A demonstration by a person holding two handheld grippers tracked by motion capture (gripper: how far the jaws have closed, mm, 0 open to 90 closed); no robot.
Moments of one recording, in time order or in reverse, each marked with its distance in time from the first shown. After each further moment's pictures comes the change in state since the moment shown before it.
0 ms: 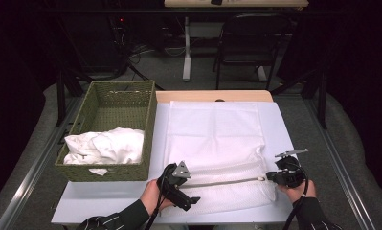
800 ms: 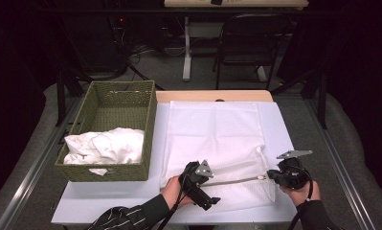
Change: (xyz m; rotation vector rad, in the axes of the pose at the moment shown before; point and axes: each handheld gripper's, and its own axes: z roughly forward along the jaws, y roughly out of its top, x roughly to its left) left arm -0.018 0.041 0.034 -0.006 -0.068 0.084; right arm 0.012 0.000 -0.022 -0.069 -0.015 -0.088
